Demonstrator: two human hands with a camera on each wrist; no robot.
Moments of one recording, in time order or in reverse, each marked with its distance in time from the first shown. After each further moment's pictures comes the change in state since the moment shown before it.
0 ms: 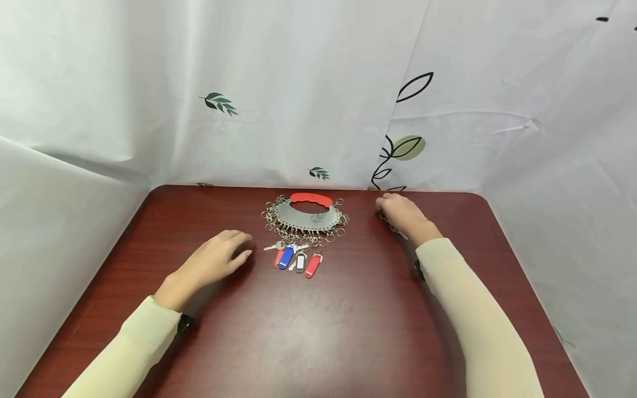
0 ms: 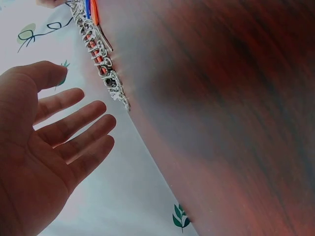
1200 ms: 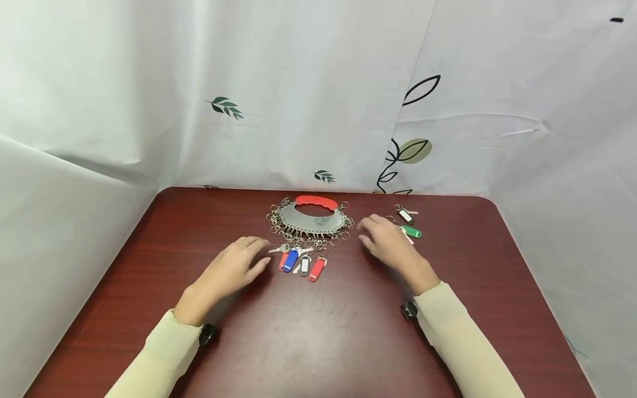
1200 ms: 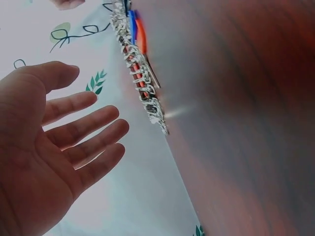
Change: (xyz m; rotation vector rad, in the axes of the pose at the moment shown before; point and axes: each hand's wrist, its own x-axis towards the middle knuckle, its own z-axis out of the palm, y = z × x) left_hand 0.003 0.037 0.005 0.001 0.125 0.053; right_hand -0.032 -0.092 -0.004 0.240 0.190 -0.015
